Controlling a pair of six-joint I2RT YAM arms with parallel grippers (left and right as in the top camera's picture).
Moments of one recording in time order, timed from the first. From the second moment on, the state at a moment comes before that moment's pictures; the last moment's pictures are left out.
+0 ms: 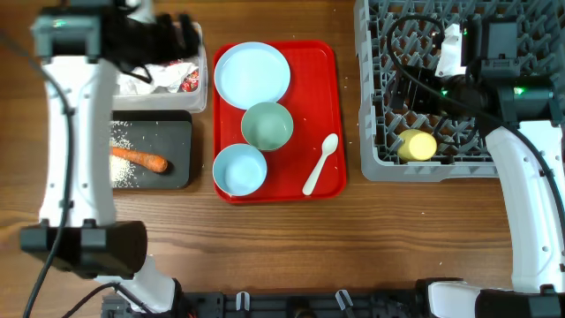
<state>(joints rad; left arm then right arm) -0.06 1.82 2.08 -1.31 0.22 -0.17 0.04 1.48 1.53 -1.07 -0.18 0.20</state>
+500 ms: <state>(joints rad) -0.37 1.84 1.78 -1.25 0.25 -0.07 0.04 1.48 1.53 -1.04 -0.26 0.20</state>
